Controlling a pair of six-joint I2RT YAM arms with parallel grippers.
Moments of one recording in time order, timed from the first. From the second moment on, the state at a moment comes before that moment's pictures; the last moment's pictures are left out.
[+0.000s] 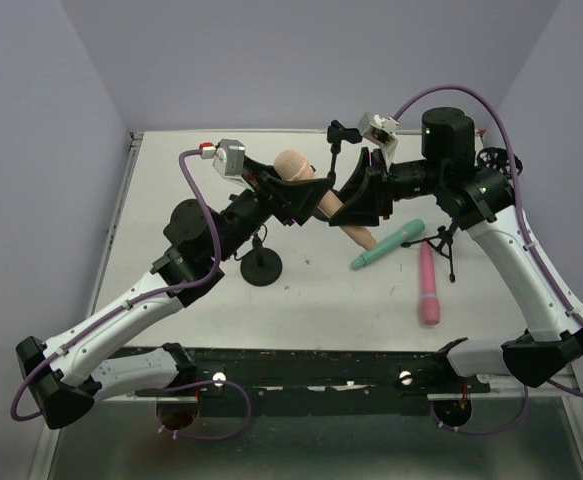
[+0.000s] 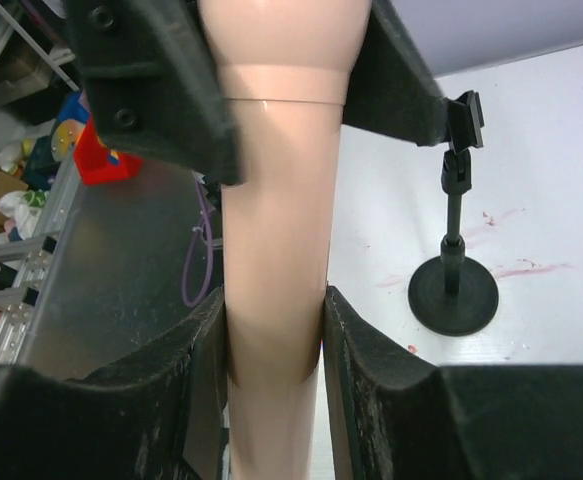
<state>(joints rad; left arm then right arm) -0.86 1.04 1.06 0.38 0.02 -0.55 0.49 1.35 1.64 -0.67 -1.12 -0.06</state>
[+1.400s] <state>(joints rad) -0.87 1.03 1.02 0.42 0.09 -0.59 0.46 1.34 1.55 -0.63 -1.13 -0.09</state>
